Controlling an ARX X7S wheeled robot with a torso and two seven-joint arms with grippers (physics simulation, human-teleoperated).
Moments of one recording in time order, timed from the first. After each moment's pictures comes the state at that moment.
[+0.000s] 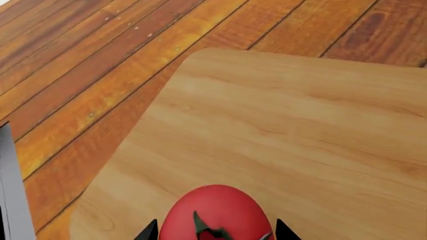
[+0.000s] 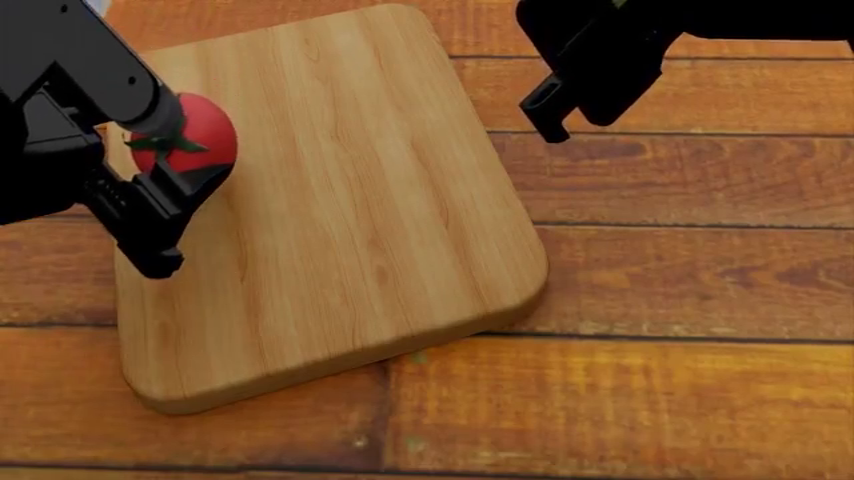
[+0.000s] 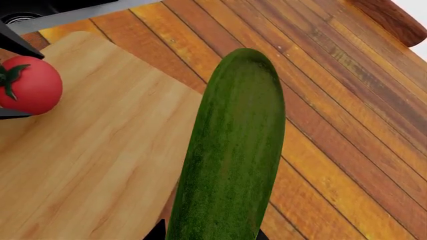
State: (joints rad) left arm -1.34 -0.47 0.57 0.16 -0.39 -1.35 0.48; right arm 2.12 0.69 -1.26 0.13 1.21 1.18 -0.22
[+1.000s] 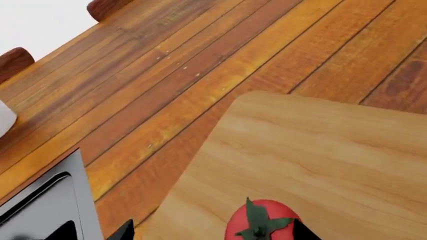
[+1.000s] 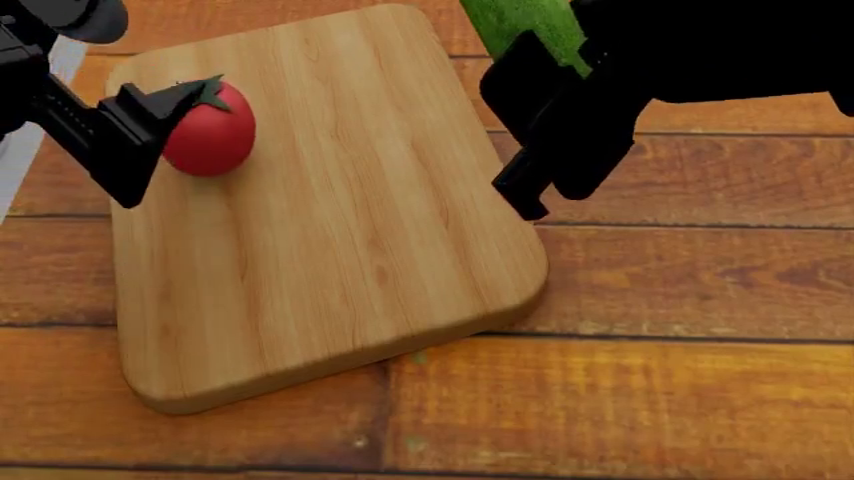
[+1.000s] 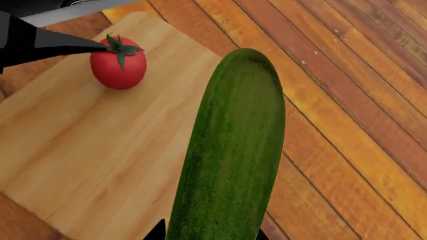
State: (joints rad) left arm -1.43 -0.48 0.54 0.13 -0.38 -1.31 0.44; right arm 2.13 0.69 -1.25 0.08 1.29 1.26 -0.28
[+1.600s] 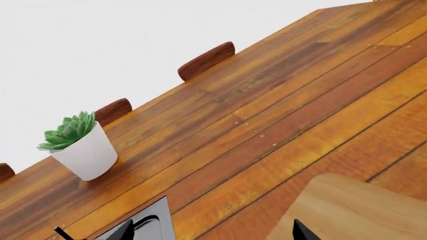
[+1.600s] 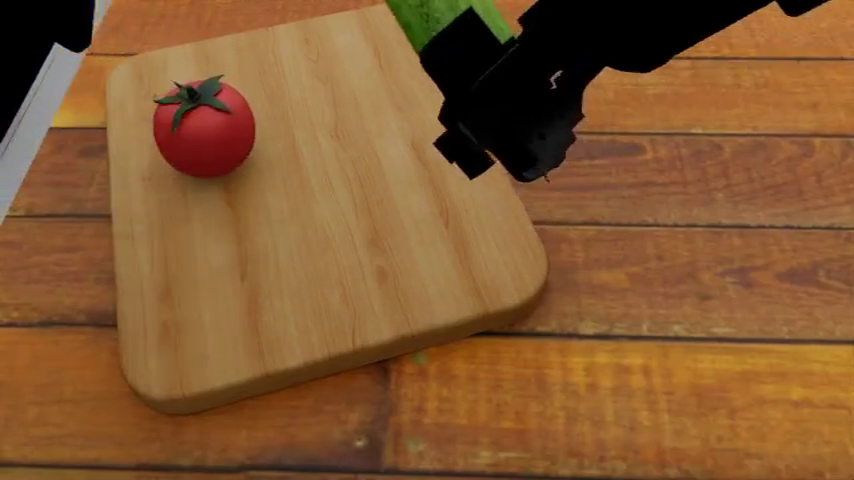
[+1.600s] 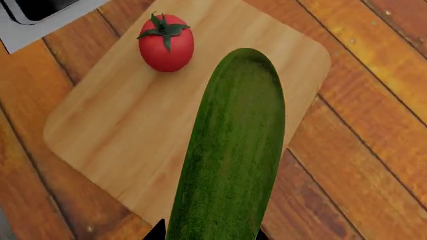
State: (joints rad) left arm -1.51 -0.43 0.40 0.17 -0.32 -1.30 0.28; right arm 2.25 0.46 -1.42 0.42 1.19 1.36 -0.68
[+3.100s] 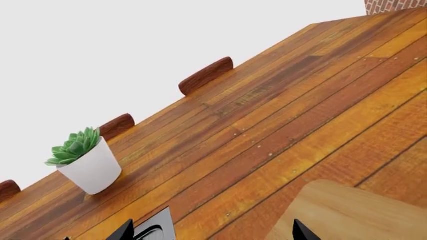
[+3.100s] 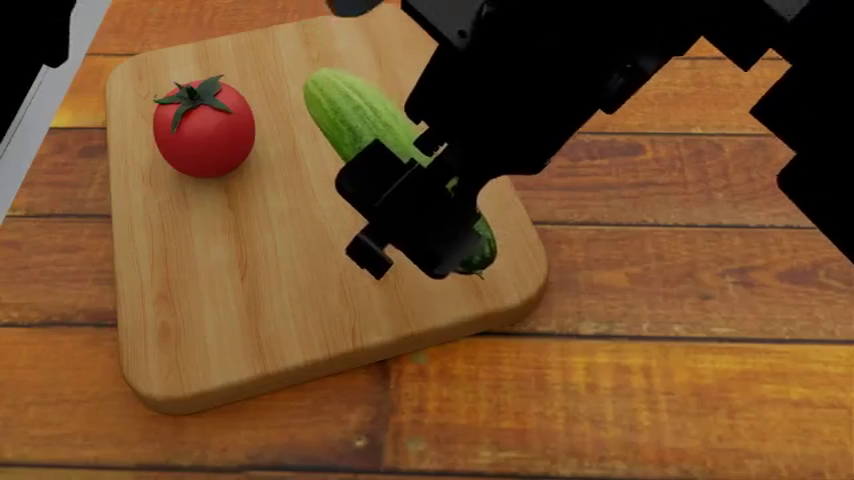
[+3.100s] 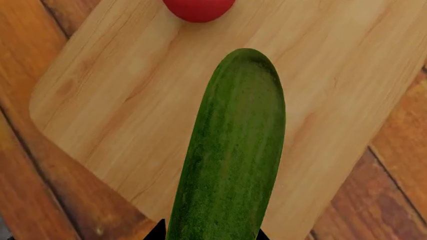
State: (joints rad) left arm -1.49 -0.46 0.36 0.33 -0.37 -1.38 0.25; right arm 2.14 0.28 -1.49 0.48 1.17 1.41 -0.68
